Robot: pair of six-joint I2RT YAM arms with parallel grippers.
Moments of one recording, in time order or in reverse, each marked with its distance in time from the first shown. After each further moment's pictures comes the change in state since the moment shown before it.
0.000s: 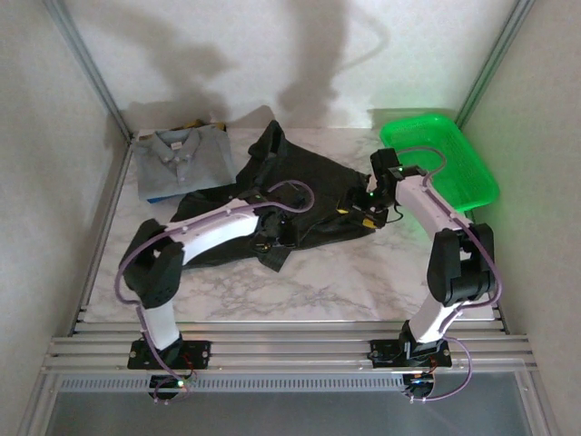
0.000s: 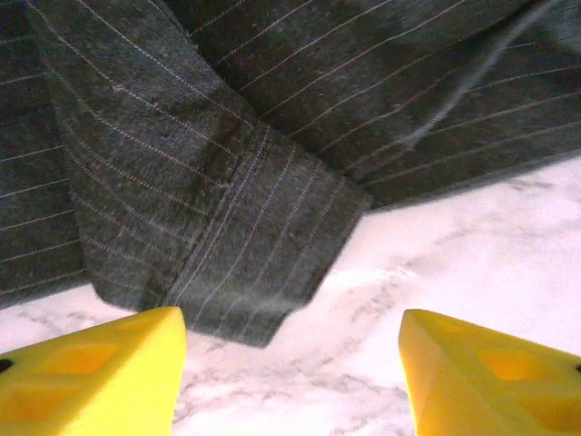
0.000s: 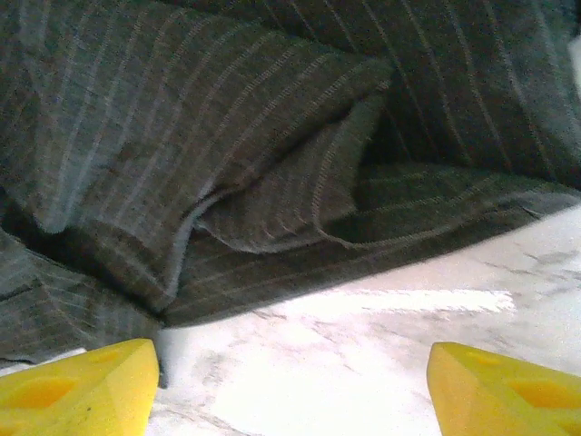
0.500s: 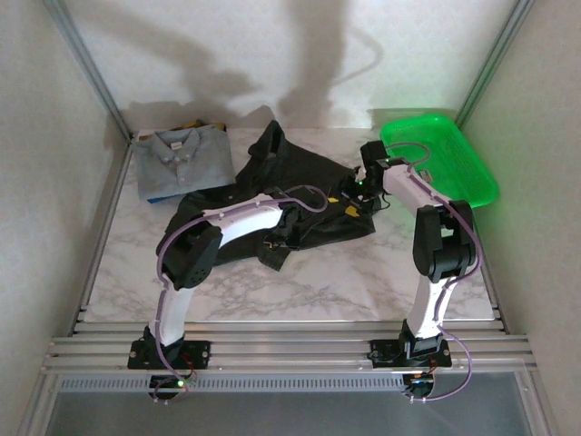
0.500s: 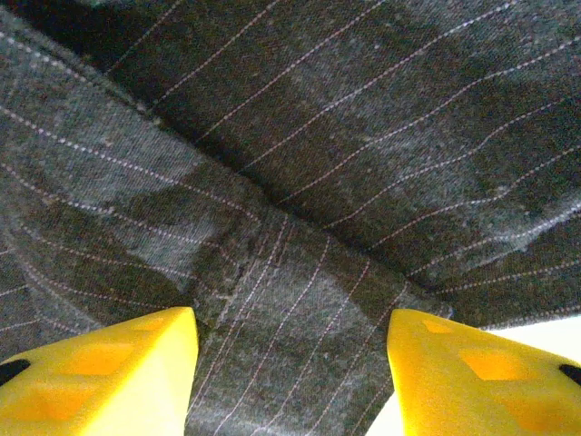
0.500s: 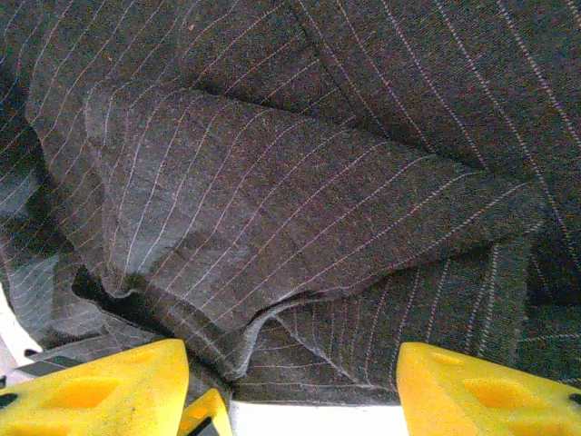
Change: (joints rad) left arm -0.013 0.244 0.177 -0.098 -0.091 0.071; right arm 0.008 0.204 0.130 0.103 -0.102 0.080
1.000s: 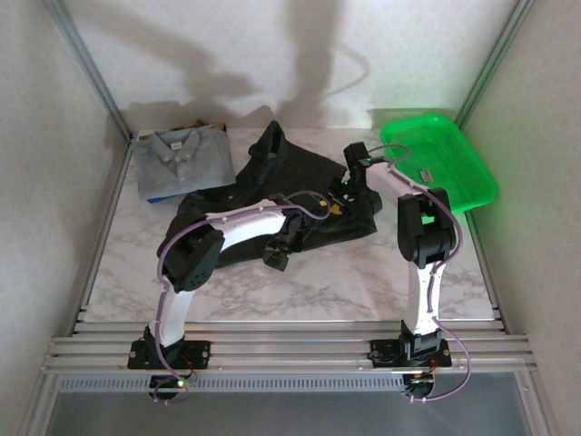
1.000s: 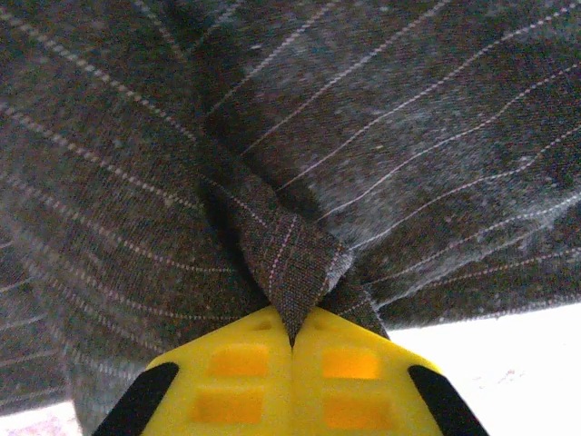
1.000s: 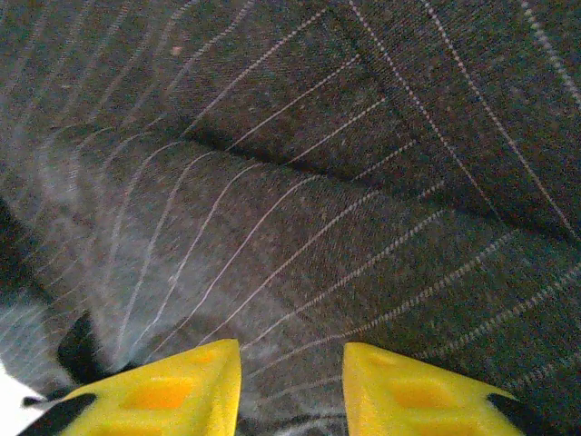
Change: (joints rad) left arm -0.026 -0.033 -0.054 0.027 -0.024 -0.035; right arm 0.063 0.191 0.124 0.021 0.023 0.081
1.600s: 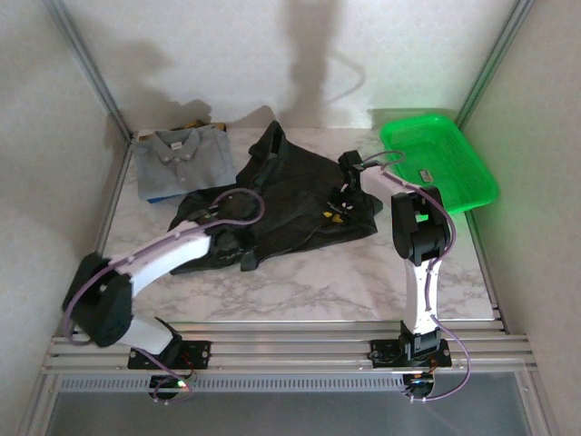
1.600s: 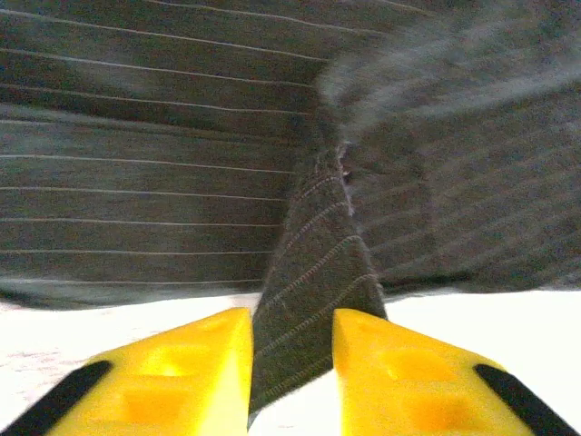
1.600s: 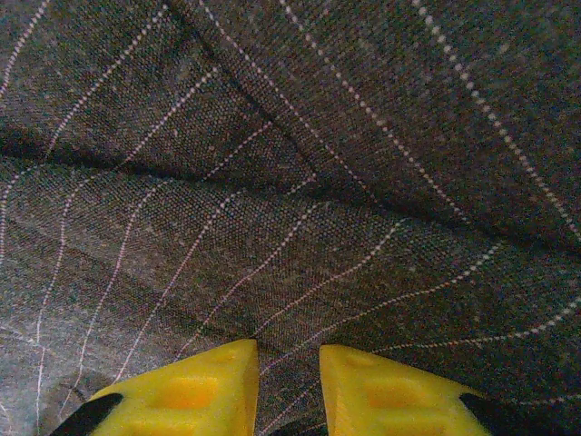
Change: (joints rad) left arm 0.218 -0.658 -0.603 0.262 0.024 -0.244; right arm 0.015 0.029 -0.028 -0.042 0.111 -0.001
